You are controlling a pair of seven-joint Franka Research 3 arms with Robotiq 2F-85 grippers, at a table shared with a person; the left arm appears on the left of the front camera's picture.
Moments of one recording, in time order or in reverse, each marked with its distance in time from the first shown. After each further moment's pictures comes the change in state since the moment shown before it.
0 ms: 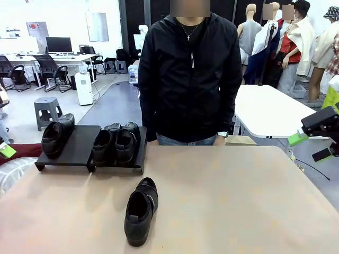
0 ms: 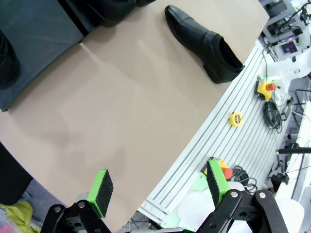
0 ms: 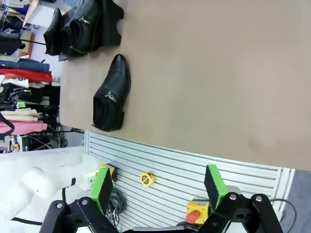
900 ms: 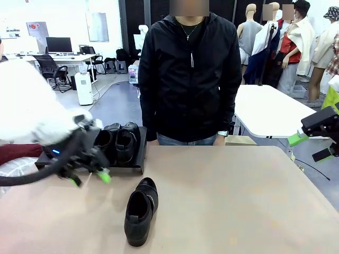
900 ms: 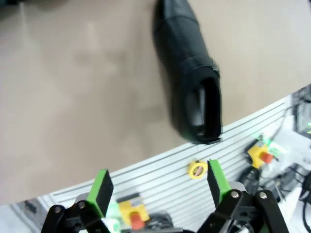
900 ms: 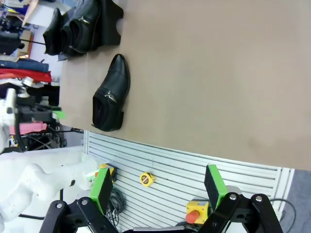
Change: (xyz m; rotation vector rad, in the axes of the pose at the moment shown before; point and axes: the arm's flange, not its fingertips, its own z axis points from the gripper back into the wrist) left arm 0.095 -0.210 -0.226 0.252 0.144 0.491; right arm 0.000 0.000 0.000 -0.003 0.001 0.001
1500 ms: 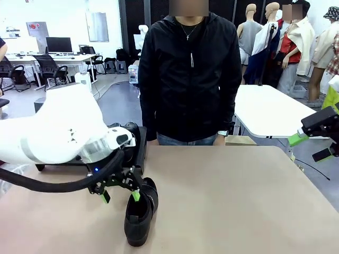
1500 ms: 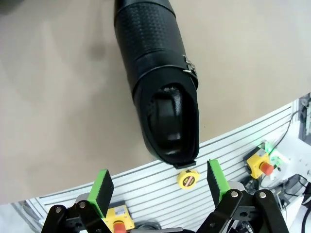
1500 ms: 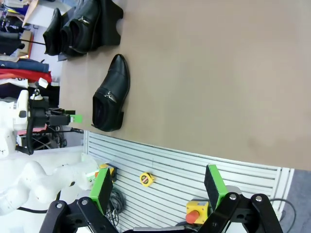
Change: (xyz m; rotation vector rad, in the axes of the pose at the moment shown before) left arm 0.003 -0.040 -0.036 0.036 0.004 0.010; right arm 0.000 0.000 0.000 -0.001 0.000 0.000
